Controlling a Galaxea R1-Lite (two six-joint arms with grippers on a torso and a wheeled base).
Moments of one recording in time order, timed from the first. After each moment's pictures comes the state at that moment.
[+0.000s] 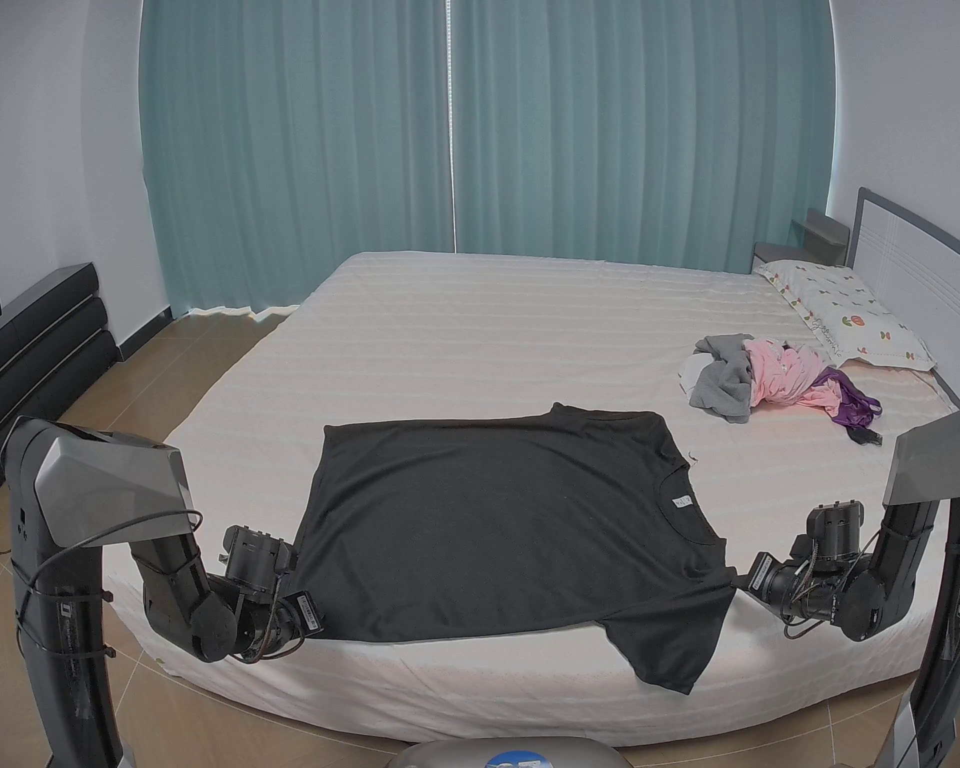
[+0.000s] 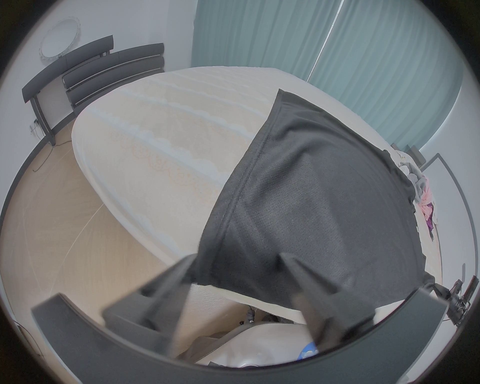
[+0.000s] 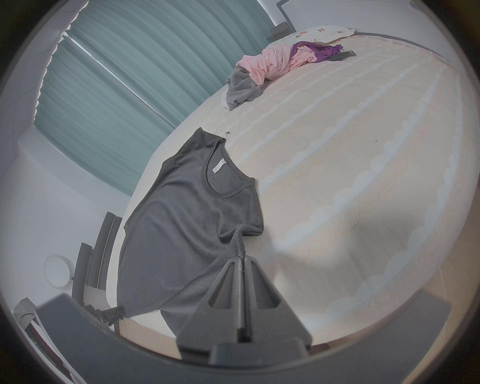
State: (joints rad) left arm -0.23 2.30 -0.53 -0.80 0.17 -0.64; right arm 0.02 2.26 -0.33 -1.18 0.17 0.64
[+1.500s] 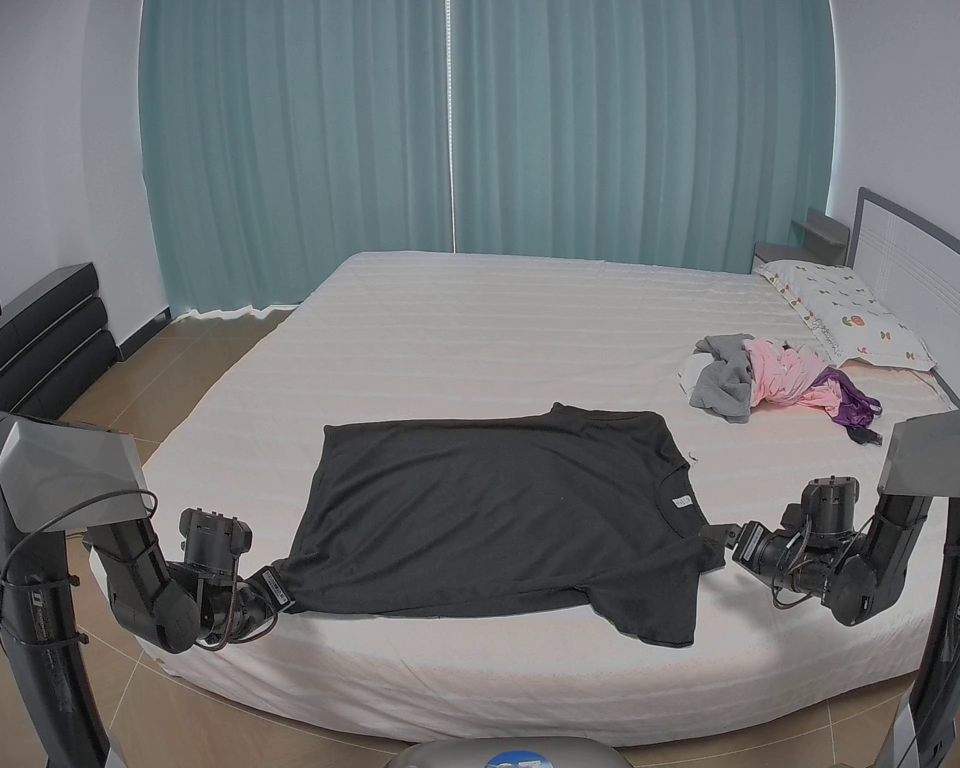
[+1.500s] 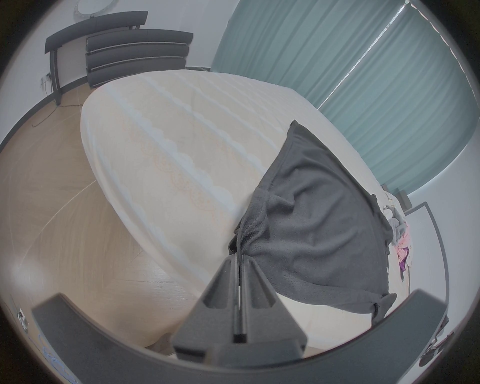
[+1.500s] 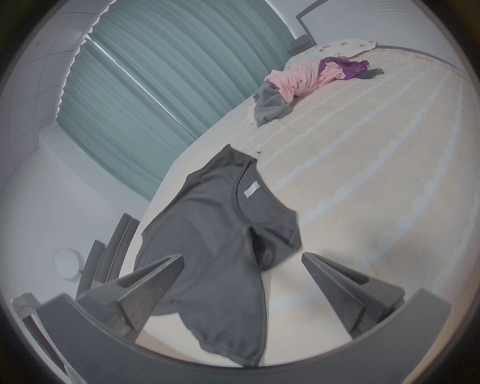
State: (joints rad) left arm -0.12 2.22 -0.47 -0.88 0.05 -0.77; right arm 0.05 2.26 -0.45 -1.21 0.21 0.63
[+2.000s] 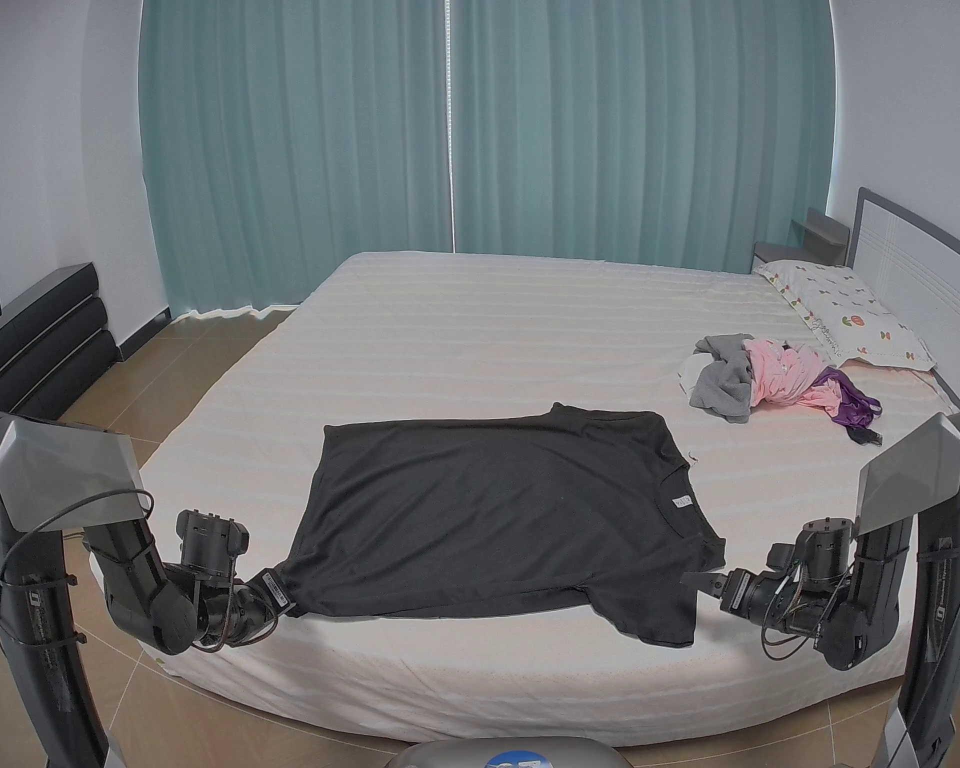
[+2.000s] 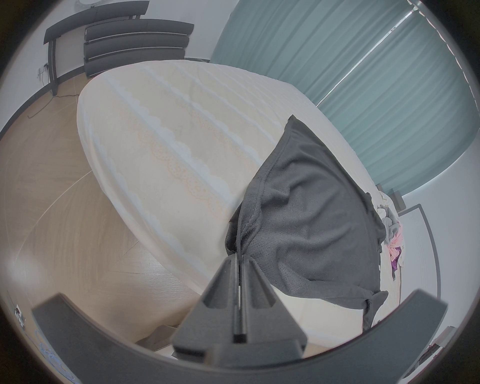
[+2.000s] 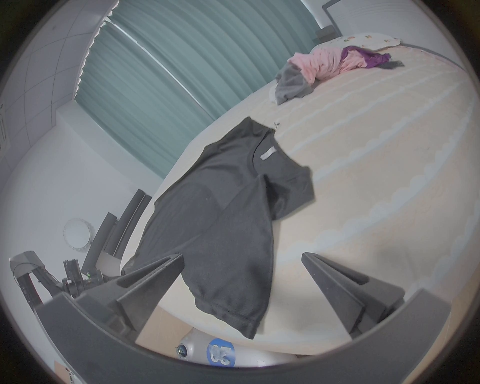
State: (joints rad) left arm -0.12 2.22 -0.45 -0.88 -0.01 -0.79; right arm 0.10 2.38 -0.25 -1.51 0.31 0.55
